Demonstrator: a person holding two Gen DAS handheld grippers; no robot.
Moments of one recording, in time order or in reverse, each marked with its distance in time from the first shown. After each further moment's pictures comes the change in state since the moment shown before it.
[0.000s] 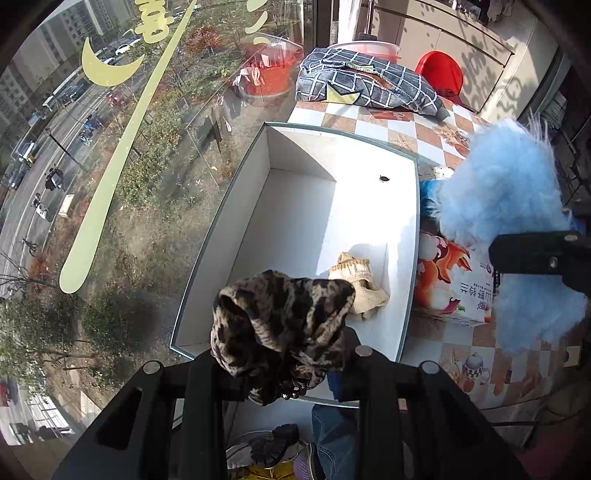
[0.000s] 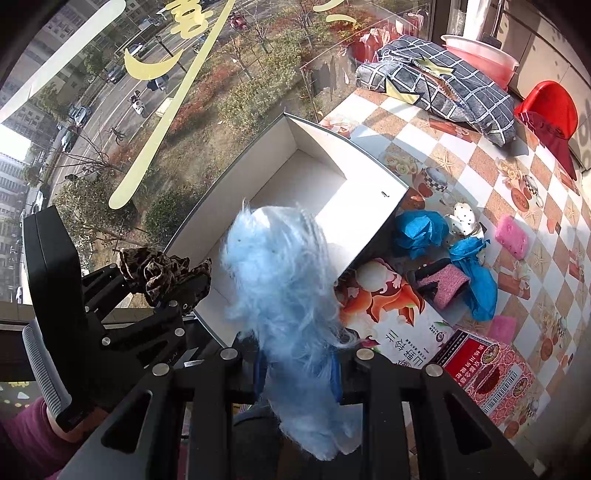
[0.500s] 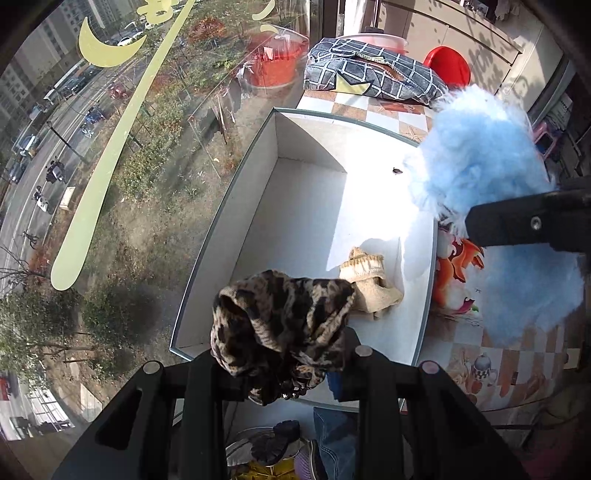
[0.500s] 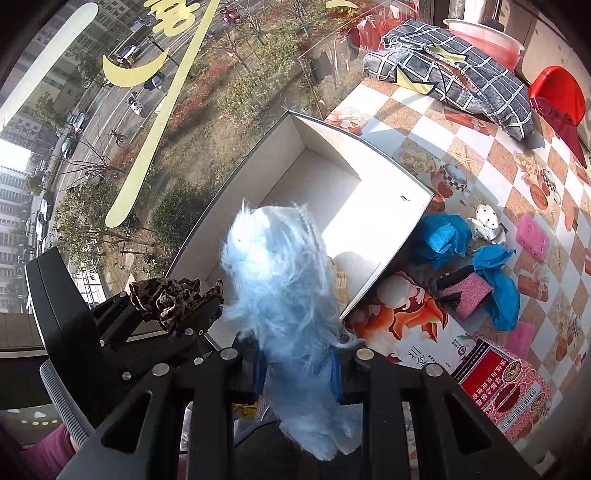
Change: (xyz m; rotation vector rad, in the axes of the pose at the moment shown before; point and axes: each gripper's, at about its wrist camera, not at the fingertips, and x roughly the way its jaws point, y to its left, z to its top) left arm 0.018 0.006 0.001 -0.012 0.027 0.001; right arm 0.023 0.006 0.030 0.046 0.049 0.037
